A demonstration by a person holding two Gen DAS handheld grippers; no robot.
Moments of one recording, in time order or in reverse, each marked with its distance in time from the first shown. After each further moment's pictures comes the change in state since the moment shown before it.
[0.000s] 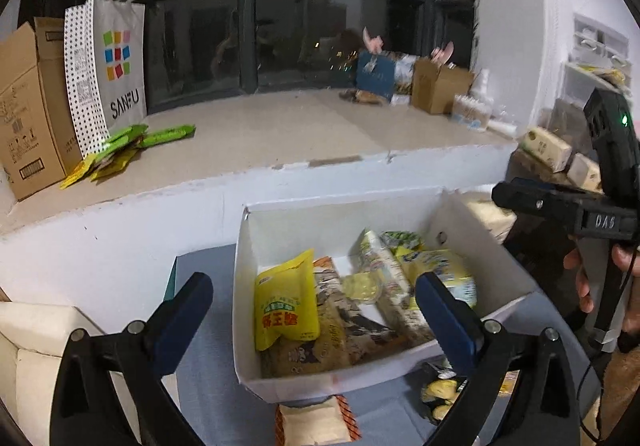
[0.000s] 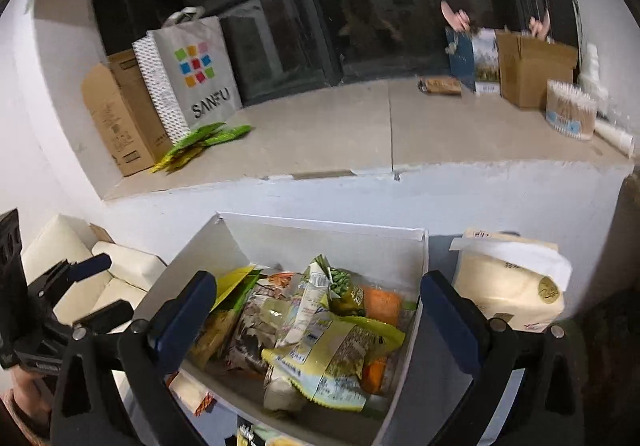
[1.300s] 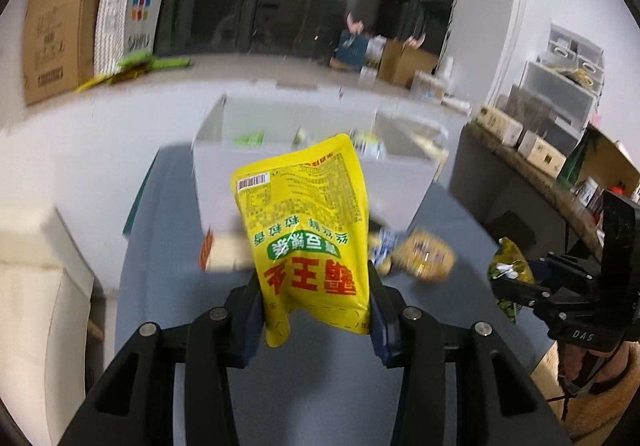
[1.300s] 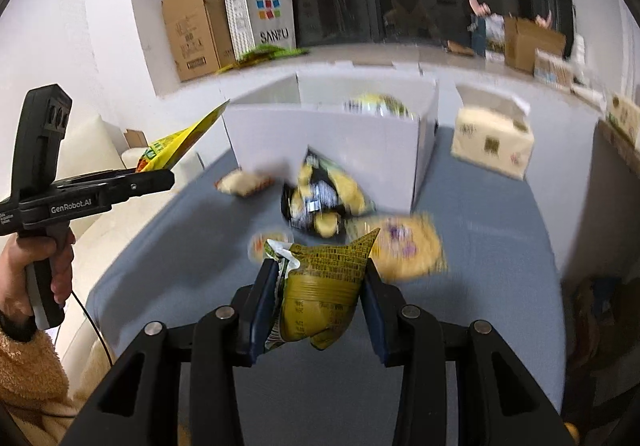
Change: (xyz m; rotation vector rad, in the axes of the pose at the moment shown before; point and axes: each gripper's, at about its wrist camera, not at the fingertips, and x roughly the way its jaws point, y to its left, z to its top) left arm -0.096 -0.049 -0.145 -0.120 0.030 -0.093; right arm -0.117 0.047 -0.202 -0.159 0.079 0.032
